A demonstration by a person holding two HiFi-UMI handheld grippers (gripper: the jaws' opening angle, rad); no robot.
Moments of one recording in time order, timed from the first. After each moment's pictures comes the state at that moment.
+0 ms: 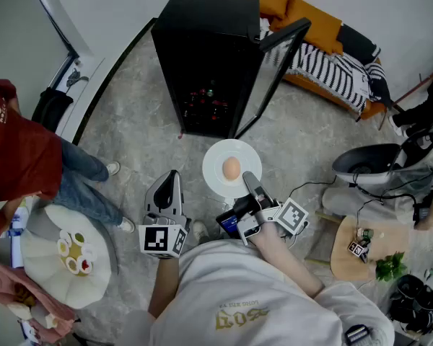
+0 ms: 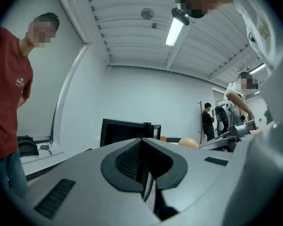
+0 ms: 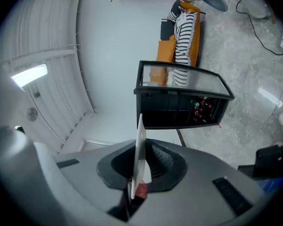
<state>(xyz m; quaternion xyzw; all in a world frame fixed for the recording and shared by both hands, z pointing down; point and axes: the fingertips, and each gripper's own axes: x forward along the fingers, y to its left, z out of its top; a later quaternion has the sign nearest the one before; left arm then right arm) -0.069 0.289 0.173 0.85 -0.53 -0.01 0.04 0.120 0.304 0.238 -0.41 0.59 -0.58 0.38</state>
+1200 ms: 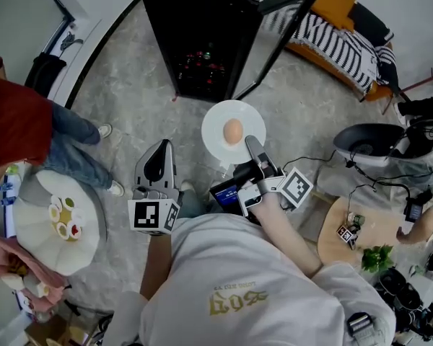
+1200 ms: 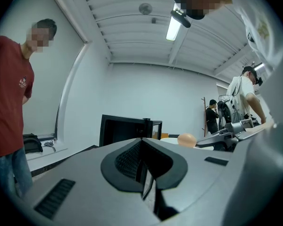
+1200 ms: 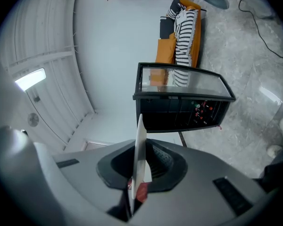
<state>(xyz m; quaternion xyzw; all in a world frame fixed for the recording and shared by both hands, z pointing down) -0.031 0.295 0.179 0.84 -0.54 0.00 0.05 0.170 0.290 0.238 -0.39 0.59 -0.59 0.38</state>
